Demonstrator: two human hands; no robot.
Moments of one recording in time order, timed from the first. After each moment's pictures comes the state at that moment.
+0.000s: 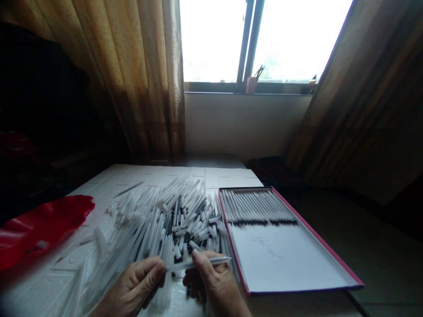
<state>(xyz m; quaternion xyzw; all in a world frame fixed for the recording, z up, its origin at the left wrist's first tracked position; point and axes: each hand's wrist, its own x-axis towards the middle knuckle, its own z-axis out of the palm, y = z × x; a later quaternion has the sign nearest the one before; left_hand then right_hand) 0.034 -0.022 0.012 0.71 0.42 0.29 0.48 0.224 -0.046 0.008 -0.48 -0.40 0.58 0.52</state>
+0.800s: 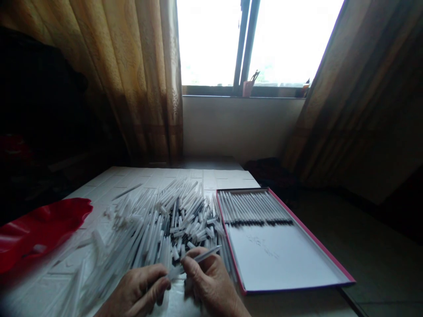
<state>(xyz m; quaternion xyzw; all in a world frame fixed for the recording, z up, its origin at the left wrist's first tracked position) 0.031 -0.026 0.011 0.85 0.36 0.25 0.29 0.225 -0.039 -0.006 -0.46 -0.45 0.59 0.49</state>
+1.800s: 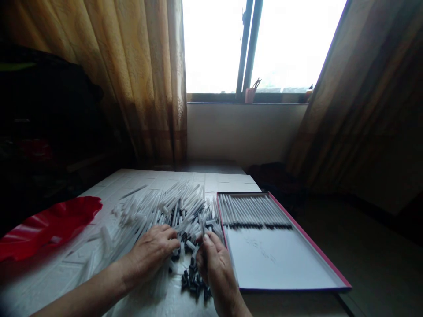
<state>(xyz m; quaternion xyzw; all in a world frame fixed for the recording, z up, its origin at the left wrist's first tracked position) 0.057 0.016 0.040 0.93 0.37 0.09 0.00 0.237 -0.040 0.021 -0.45 -0.37 0.57 0.58</state>
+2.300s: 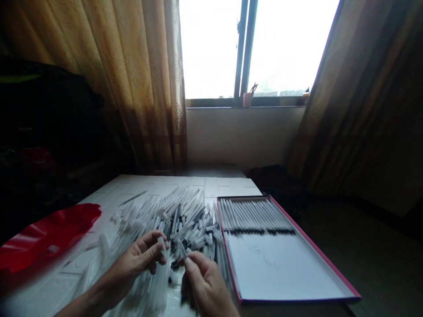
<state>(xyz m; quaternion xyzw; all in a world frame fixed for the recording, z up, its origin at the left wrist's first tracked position) 0.036 0.009 0.028 0.67 0.46 0.36 0.46 0.228 -0.041 0.006 -0.43 -0.49 0.58 0.49</state>
